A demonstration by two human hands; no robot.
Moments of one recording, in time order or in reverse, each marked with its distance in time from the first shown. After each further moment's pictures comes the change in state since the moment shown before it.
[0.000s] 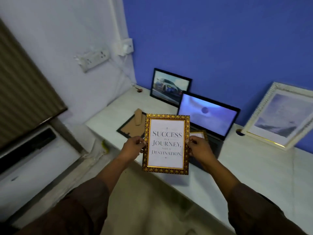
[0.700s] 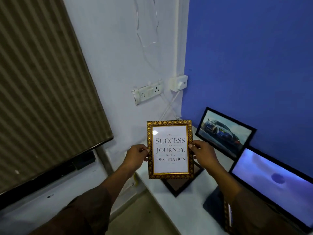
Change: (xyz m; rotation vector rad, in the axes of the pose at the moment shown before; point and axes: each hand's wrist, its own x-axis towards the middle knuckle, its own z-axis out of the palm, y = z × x) left_hand 0.131 0.014 -0.195 -0.034 0.376 0.008; right_hand 0.179 -0.190 0.167 -0.256 -0.137 -0.376
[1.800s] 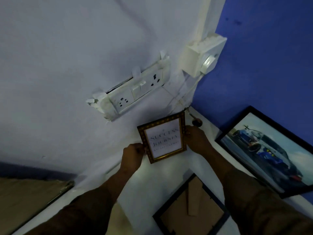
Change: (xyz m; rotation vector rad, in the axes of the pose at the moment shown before) left_hand 0.363 -0.095 0.062 0.252 -0.061 -0.070; right_hand 0.384 0.051 0.134 -0.255 -0.343 0.139
